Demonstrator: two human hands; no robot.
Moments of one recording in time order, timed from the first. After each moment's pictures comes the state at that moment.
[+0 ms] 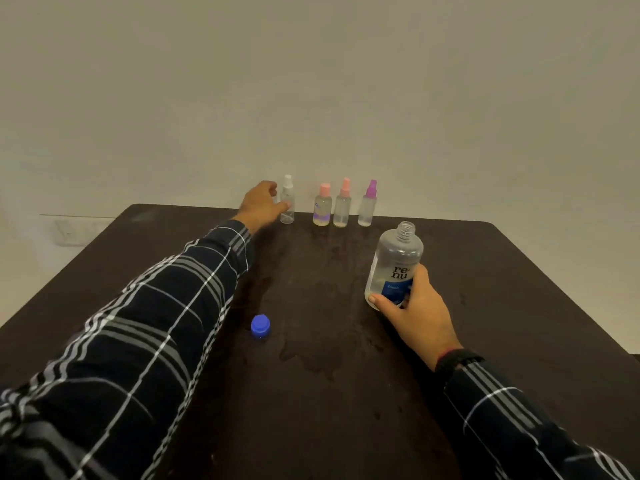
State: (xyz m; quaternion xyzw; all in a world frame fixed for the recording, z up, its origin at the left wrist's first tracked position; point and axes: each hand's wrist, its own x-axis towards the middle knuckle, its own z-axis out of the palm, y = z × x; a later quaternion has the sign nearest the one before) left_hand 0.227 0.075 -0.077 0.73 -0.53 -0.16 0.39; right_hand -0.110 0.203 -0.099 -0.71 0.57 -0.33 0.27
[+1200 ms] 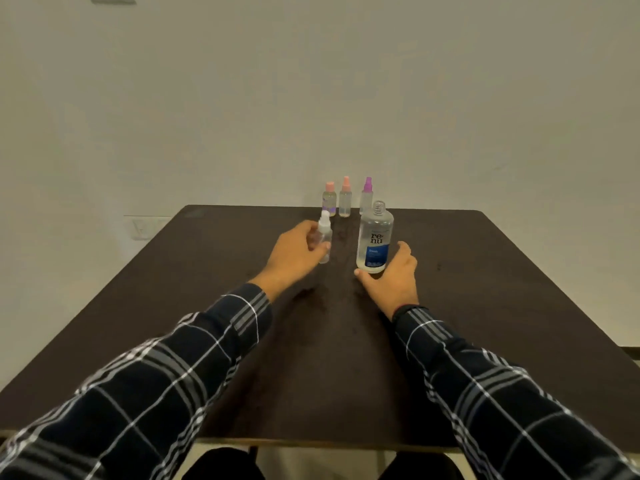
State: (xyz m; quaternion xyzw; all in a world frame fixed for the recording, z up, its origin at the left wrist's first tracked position) left_hand 0.082 0.296 -0.059 0.68 -0.59 -0.14 0.42; right_hand -0.115 0.255 -0.095 -0.67 0.58 -0.37 0.29
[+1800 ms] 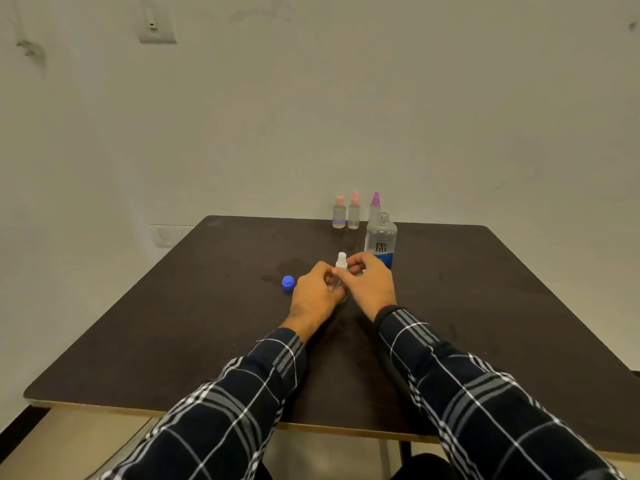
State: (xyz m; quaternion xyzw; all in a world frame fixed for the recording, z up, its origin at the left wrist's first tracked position) left_hand 0.035 0.337 -0.101 0.69 -0.53 -0.17 0.47; right_hand -0.083 0.290 -0.072 -0.69 0.46 -0.41 0.38
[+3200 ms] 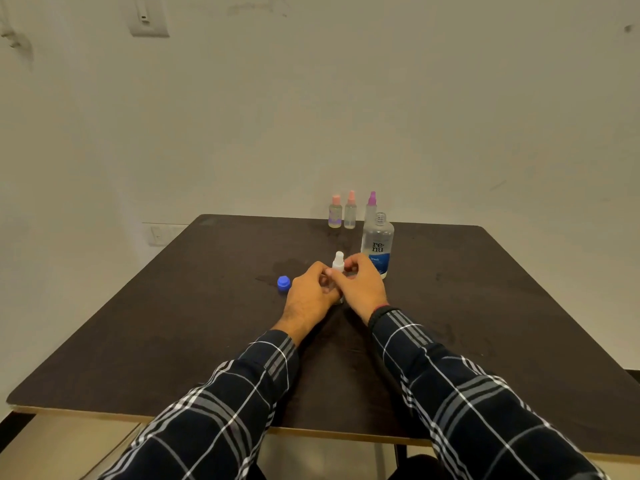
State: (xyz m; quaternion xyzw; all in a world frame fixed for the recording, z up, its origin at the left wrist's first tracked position) left_hand 0.039 0.338 -0.099 0.68 -0.53 -0.21 0.47; right_hand -0.076 0.282 -0.081 -0.69 0.45 -0.39 0.42
